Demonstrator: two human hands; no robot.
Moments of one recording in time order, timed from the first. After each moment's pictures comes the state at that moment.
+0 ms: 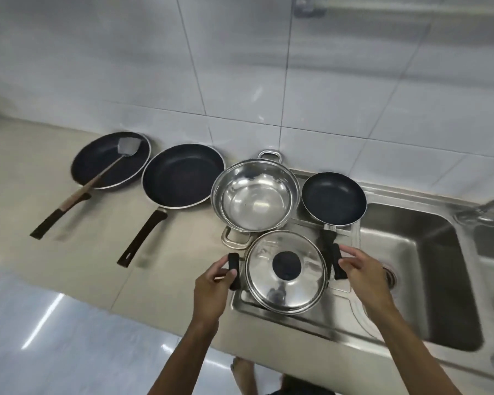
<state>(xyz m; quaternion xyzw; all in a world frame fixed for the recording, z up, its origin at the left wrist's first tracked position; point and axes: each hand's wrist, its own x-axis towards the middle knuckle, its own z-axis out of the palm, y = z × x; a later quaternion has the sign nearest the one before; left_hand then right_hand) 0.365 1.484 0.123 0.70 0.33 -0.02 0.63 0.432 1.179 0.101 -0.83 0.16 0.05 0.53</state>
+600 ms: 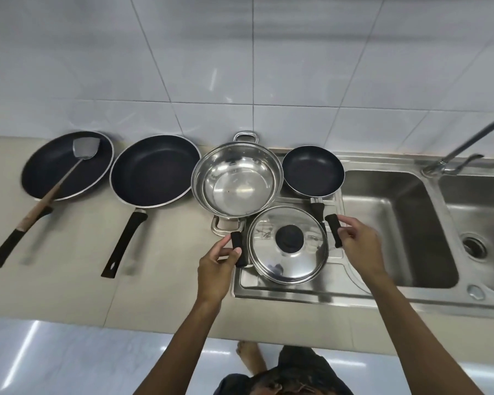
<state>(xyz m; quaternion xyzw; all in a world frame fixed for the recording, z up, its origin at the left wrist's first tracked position) 0.388 1.497 0.099 0.73 0.24 -0.07 0.64 0.423 1.189 0.095 -0.88 0.20 -0.03 0.44</state>
